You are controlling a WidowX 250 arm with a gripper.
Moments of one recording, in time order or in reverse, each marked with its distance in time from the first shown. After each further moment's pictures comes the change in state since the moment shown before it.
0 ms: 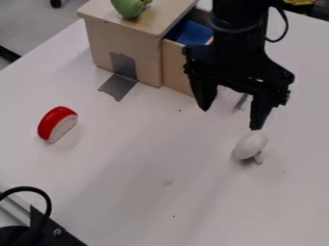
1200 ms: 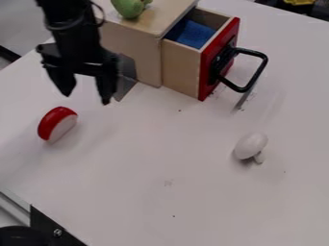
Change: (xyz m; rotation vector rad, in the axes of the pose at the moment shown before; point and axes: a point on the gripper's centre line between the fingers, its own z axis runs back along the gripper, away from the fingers) arm -0.040 0.204 -0.021 0.125 0.034 0.273
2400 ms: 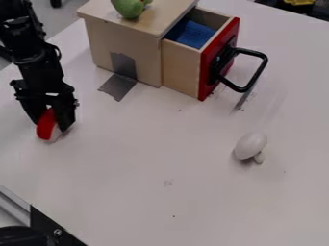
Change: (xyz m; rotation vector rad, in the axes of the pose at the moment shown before) arm -0.008 0.047 -0.071 -0.084 0.218 -0.067
